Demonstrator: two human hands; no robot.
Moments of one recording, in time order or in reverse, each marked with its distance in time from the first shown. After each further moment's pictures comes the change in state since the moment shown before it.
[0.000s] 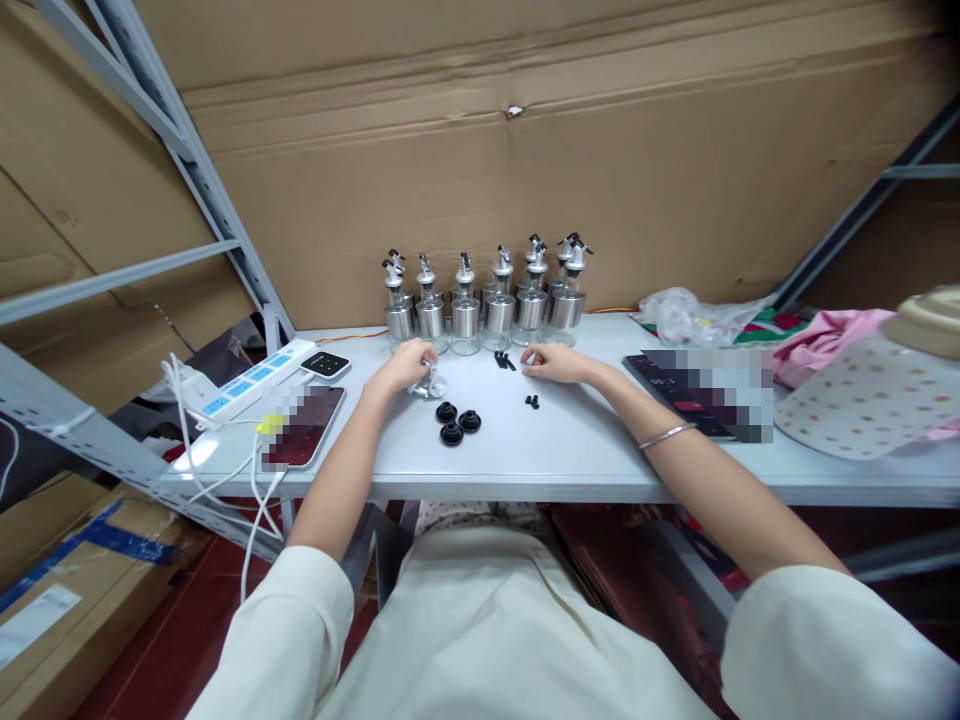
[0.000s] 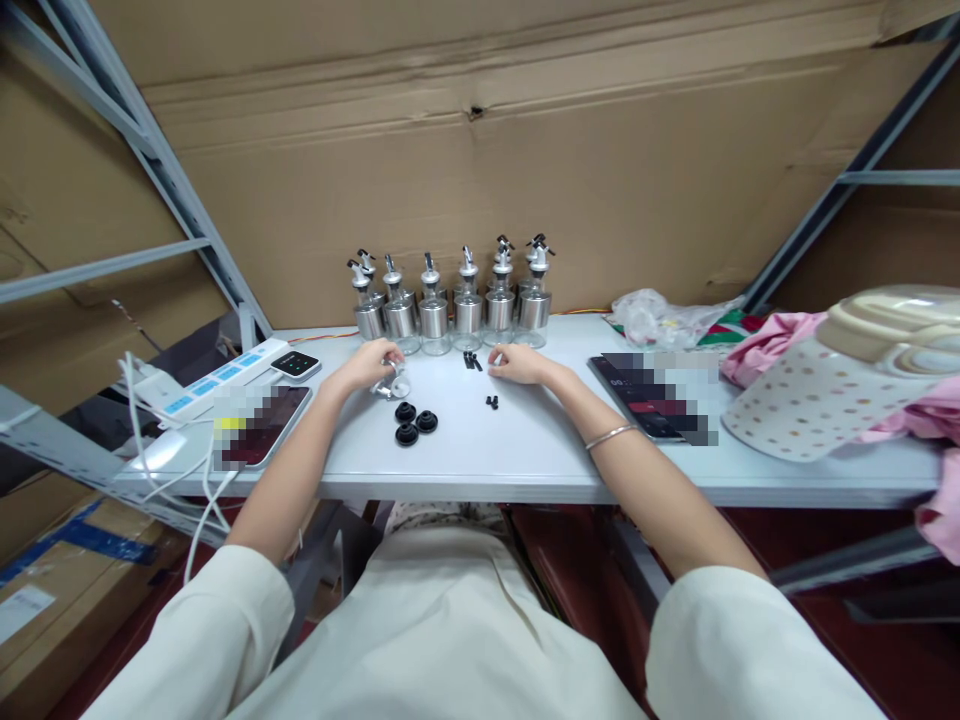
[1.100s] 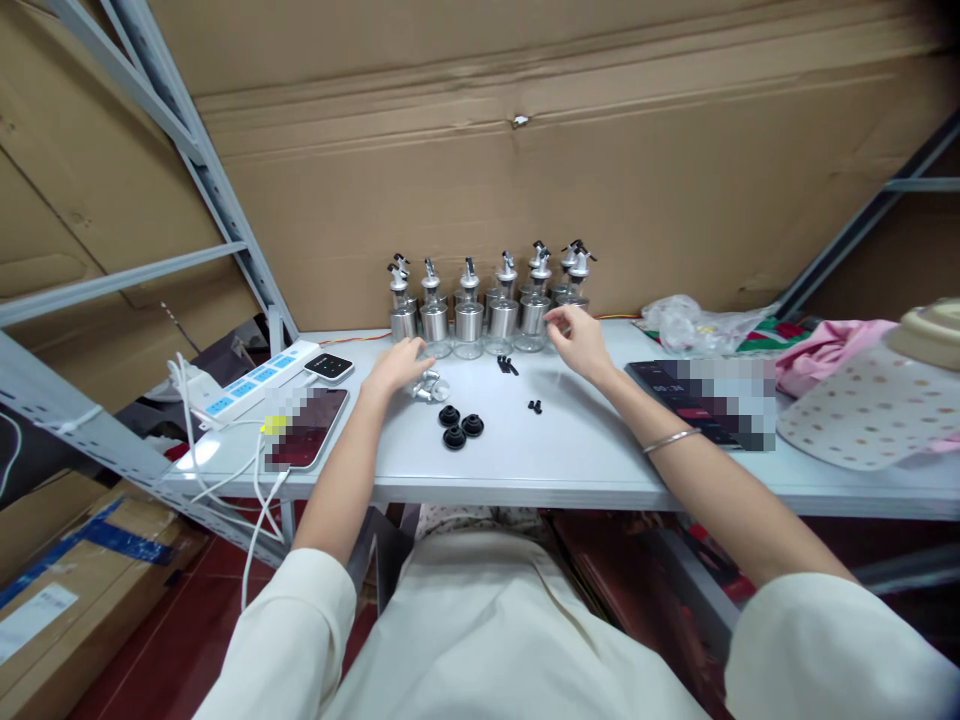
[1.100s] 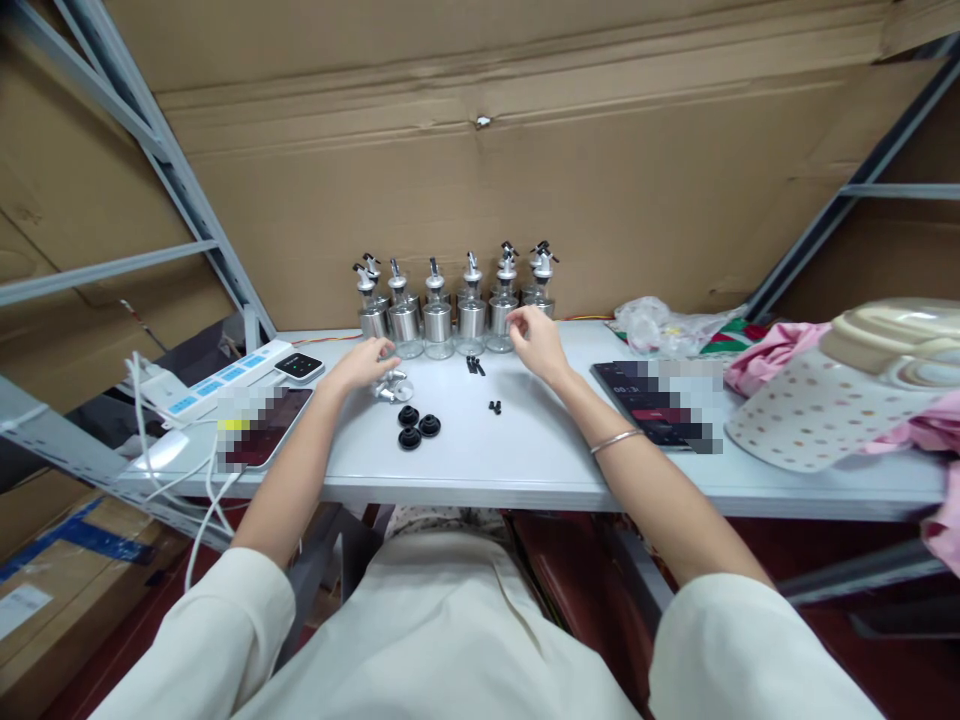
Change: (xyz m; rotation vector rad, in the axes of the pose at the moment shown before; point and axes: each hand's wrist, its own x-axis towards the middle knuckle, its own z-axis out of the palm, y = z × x) left_hand -0.005 -0.013 -0.002 -0.105 0.123 -0.176; right_hand 0.002 0.004 -0.008 0.285 0.811 -0.117
